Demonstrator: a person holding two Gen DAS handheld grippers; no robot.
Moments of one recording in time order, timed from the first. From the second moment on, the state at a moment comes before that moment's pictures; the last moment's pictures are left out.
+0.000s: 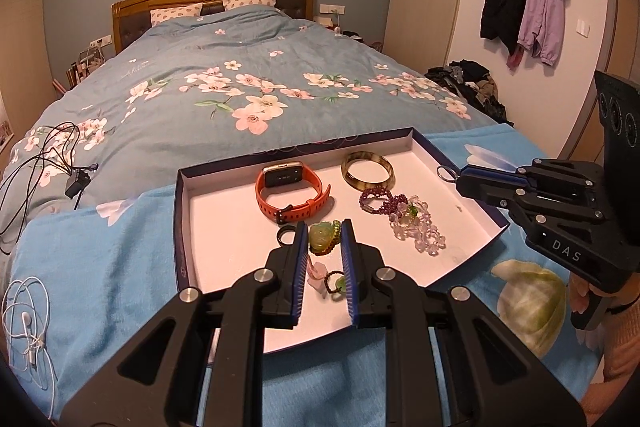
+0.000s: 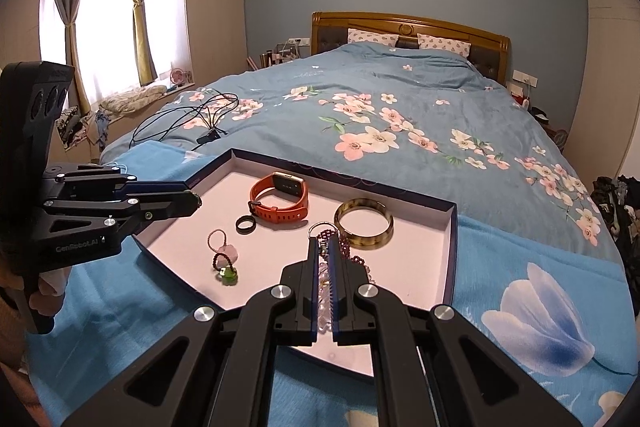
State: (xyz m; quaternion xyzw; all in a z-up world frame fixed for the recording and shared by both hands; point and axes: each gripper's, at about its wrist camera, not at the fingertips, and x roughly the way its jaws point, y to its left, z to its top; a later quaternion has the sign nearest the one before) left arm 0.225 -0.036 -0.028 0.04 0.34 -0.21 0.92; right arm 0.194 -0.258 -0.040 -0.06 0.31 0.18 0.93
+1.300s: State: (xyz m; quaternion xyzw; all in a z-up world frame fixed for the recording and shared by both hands) left arm 0.261 -0.046 -0.044 0.05 0.36 -0.18 0.91; right arm 0.220 -0.253 -0.056 -0.07 0.33 0.18 0.92
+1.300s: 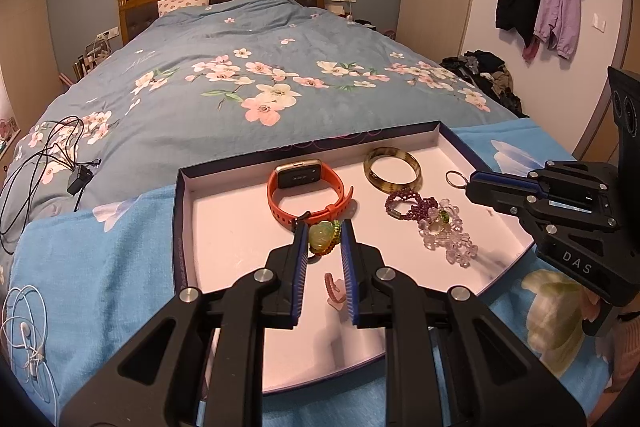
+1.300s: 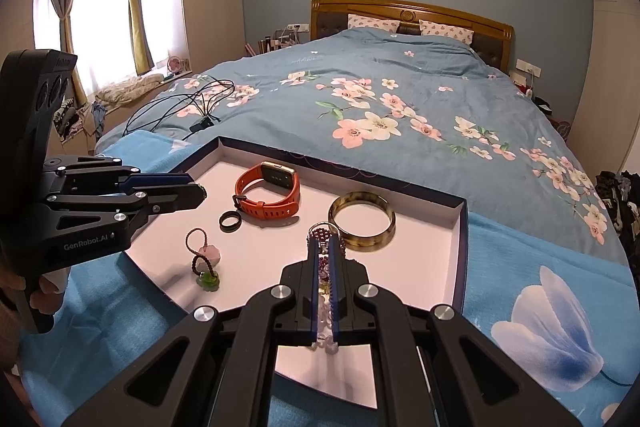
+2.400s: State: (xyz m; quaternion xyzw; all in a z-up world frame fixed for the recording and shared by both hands) left arm 0.279 -0.051 -0.061 0.05 0.39 -0.17 0.91; right arm 0.237 -0.251 -0.071 -0.07 0.36 0.18 0.91
